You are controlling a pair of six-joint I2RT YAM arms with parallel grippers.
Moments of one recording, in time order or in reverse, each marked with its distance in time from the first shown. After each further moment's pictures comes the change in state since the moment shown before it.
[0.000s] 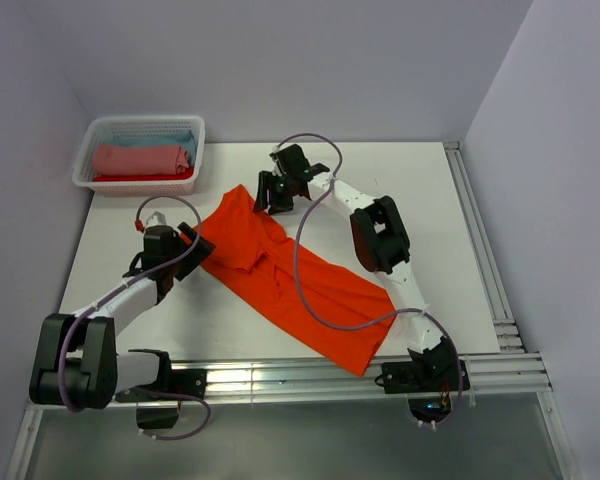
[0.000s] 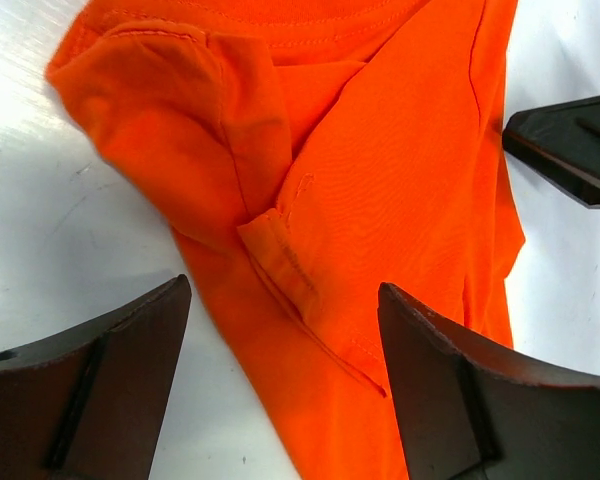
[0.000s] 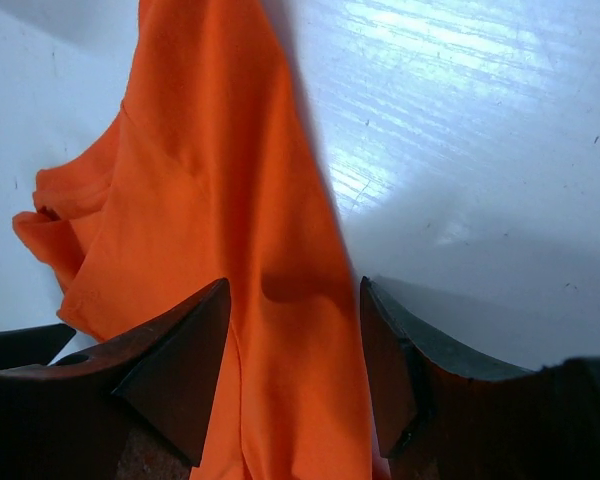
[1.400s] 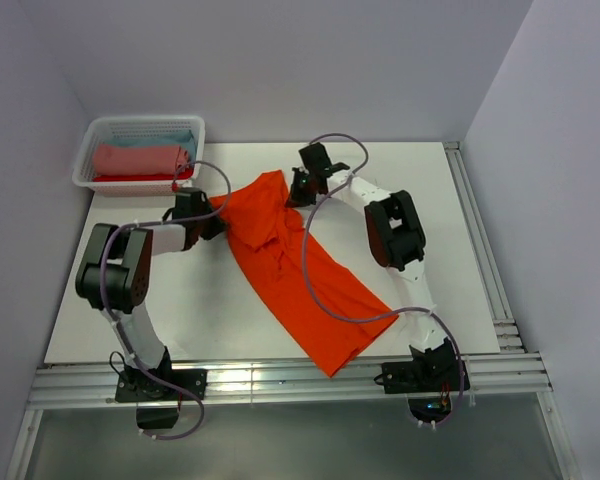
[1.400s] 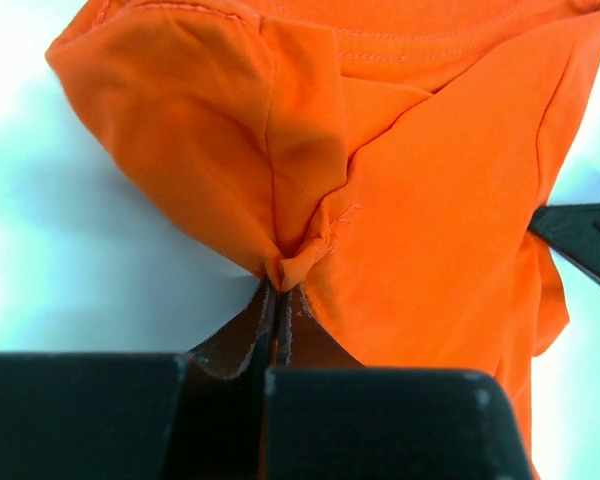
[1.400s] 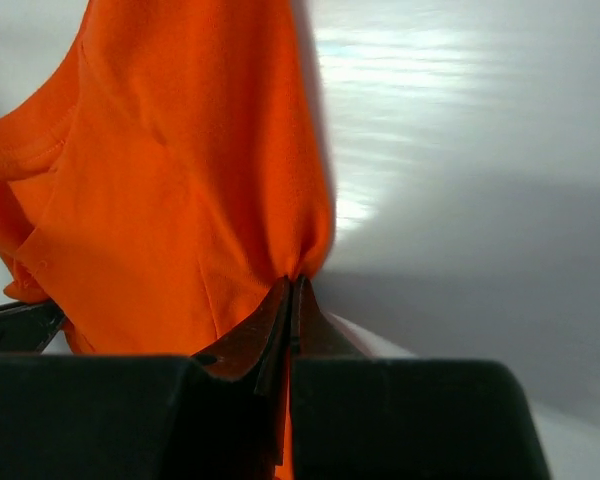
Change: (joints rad) left arm -0.048 0.554 0.379 0.128 0.066 0.067; right arm -0.076 -0.064 -0.134 0.039 0.143 0.068
